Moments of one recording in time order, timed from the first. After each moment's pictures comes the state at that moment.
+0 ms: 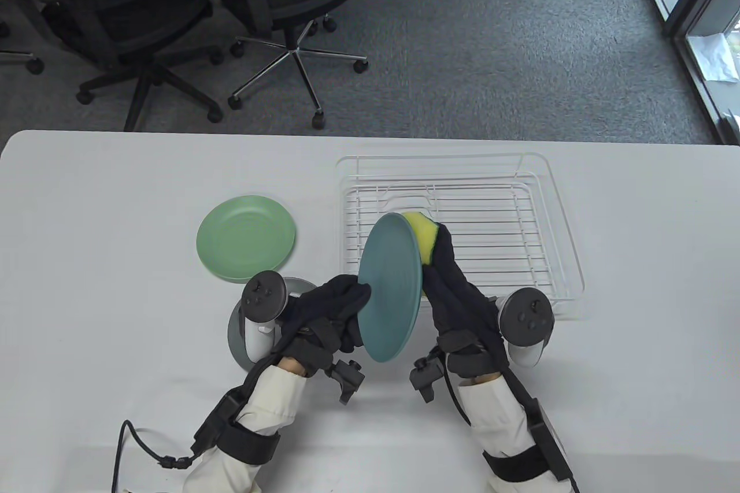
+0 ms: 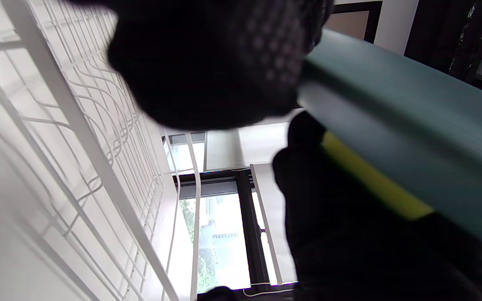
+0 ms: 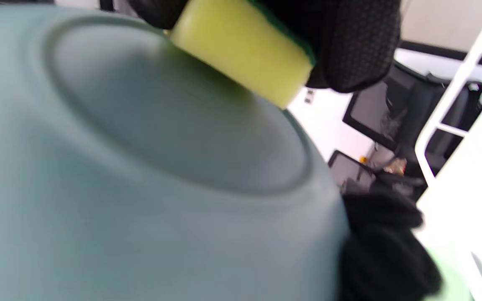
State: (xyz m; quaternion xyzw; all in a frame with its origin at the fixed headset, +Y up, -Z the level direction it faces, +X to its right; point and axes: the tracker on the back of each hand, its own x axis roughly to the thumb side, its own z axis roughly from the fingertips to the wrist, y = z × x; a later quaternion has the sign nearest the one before) left_hand -0.129 -0.702 -0.284 -0.09 -0.13 0.67 0.73; right_hand 0.118 -0.649 -0.260 0.21 -0.08 0.75 0.62
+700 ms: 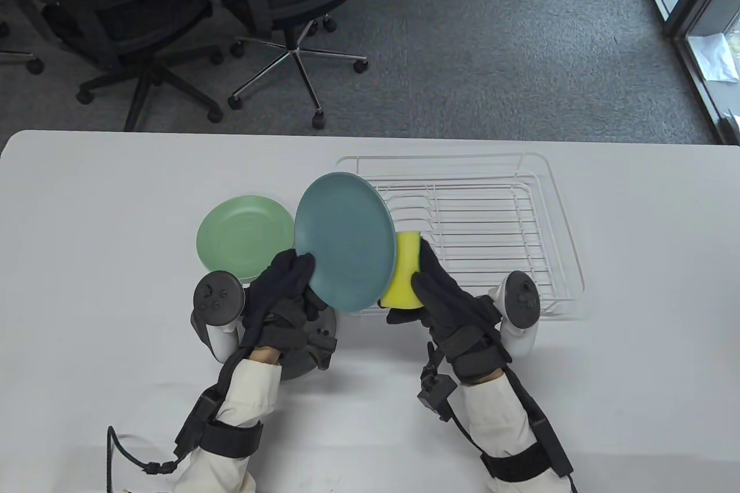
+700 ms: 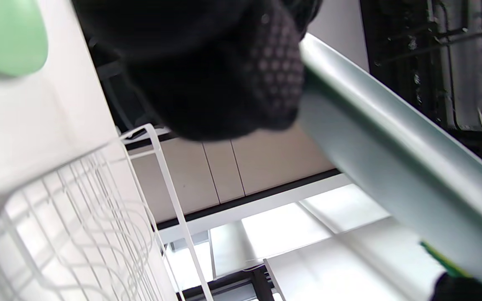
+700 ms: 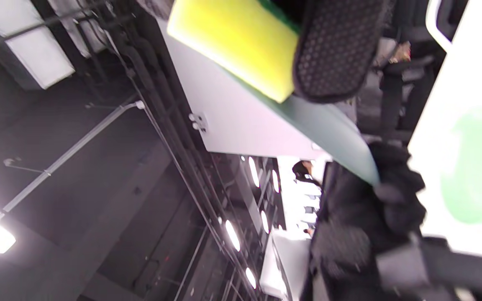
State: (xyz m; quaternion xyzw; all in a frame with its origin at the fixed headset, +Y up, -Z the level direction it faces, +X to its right) left_hand -0.188 -0.688 -0.294 0.09 -0.04 0.60 0.80; right_hand 0.125 -0.646 -0.262 0.25 0.03 0.64 0.72
